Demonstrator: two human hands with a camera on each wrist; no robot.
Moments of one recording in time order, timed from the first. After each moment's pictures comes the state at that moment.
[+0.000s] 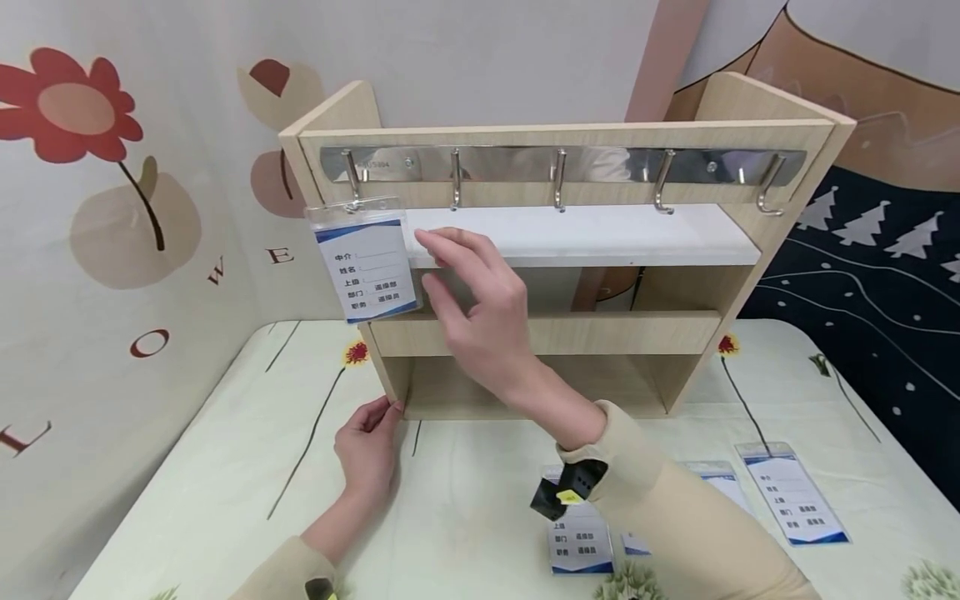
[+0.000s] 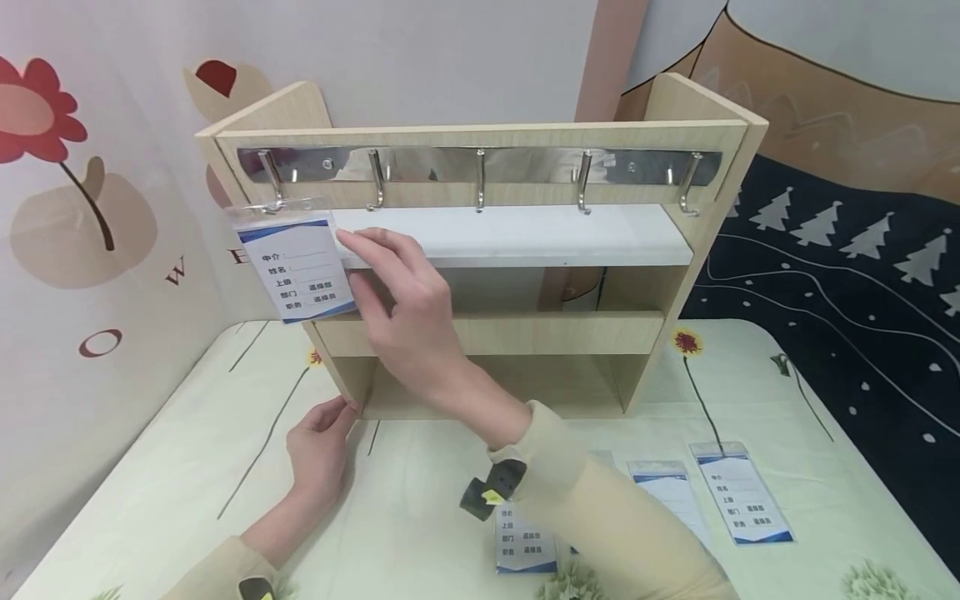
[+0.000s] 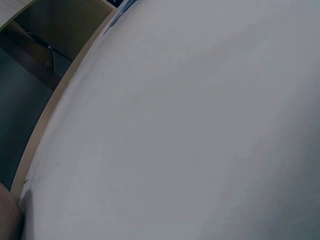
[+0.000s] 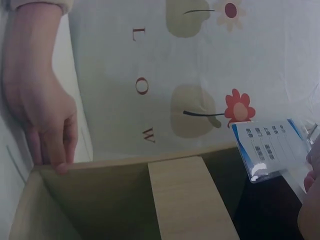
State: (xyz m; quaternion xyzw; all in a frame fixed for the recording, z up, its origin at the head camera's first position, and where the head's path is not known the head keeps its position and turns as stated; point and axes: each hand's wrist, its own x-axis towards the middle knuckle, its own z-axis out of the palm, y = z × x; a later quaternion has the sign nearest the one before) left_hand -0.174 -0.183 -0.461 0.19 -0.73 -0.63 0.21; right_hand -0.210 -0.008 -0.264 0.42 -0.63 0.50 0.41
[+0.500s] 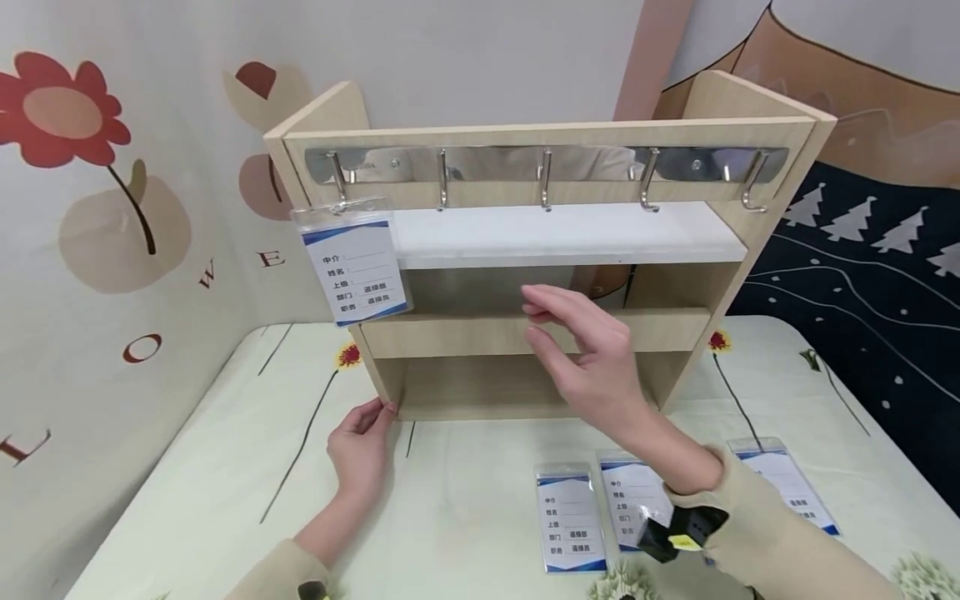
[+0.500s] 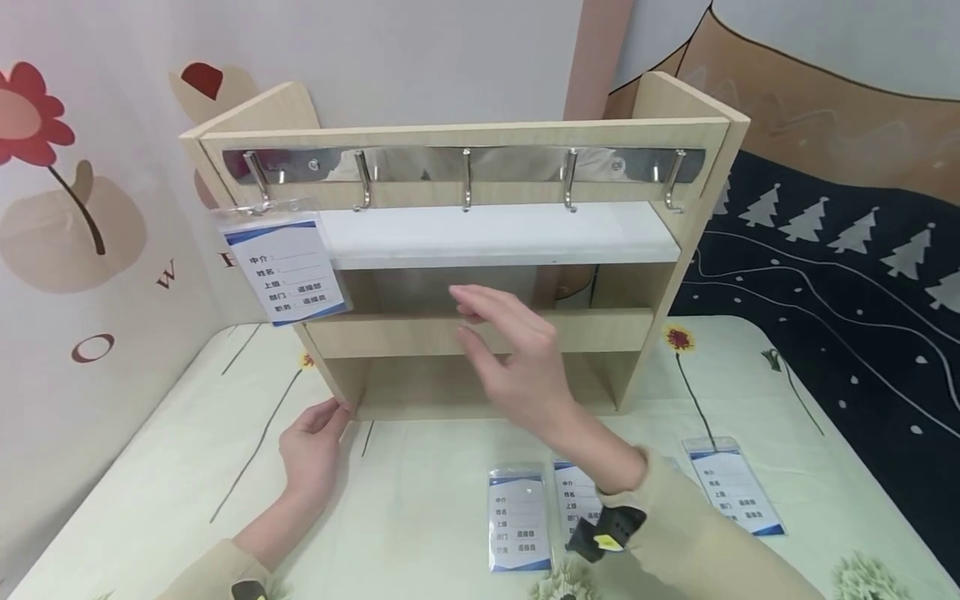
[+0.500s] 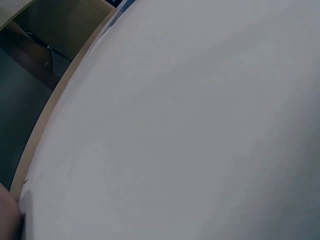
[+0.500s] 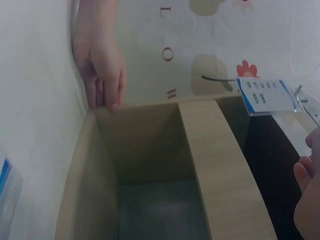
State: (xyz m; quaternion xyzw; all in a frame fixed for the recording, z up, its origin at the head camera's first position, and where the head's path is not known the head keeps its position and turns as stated) left_hand -0.174 -0.185 -0.462 0.18 -0.73 -0.63 0.21; right_hand -0.195 0.095 -0.301 0.43 -0.68 0.48 0.35
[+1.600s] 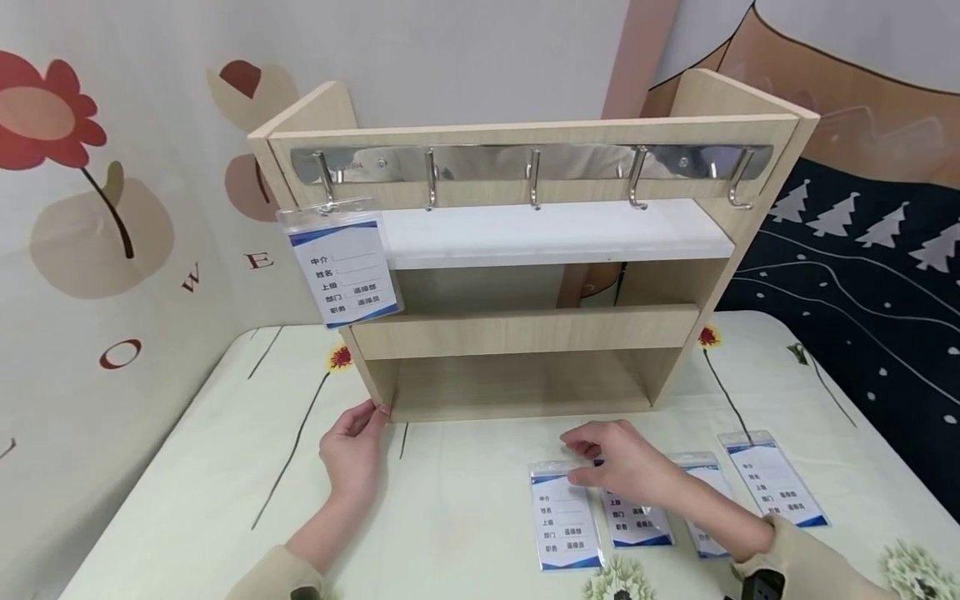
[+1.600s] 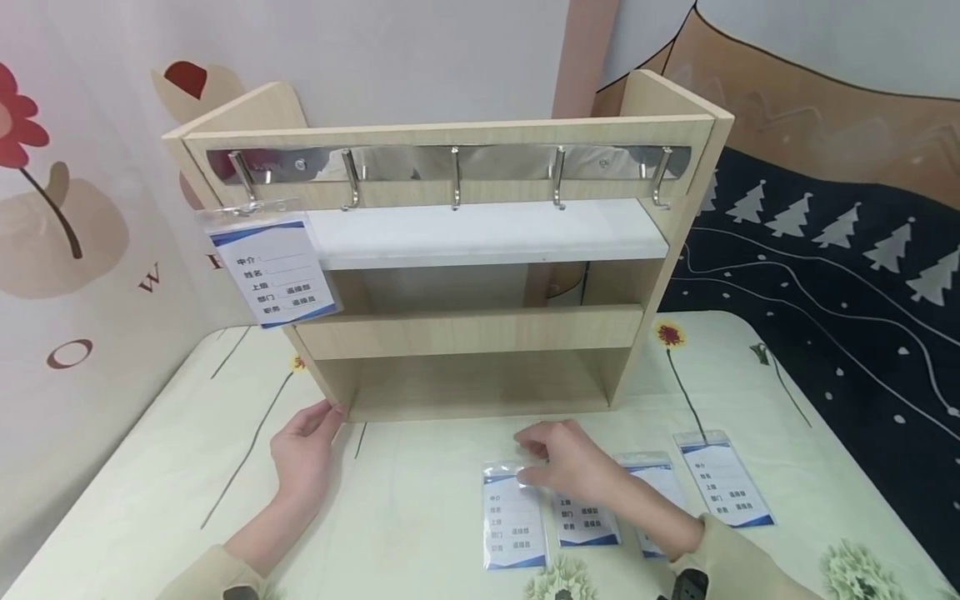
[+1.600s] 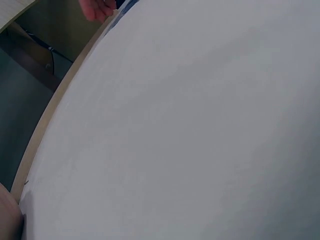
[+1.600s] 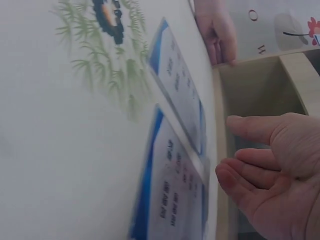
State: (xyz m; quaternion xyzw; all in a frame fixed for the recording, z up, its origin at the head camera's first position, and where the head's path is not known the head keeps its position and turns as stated) left_hand -0.172 -0.182 -0.458 0.18 -0.72 -0.64 0.20; right_hand -0.158 0.171 -0.404 0.25 -0.89 0.36 -0.10
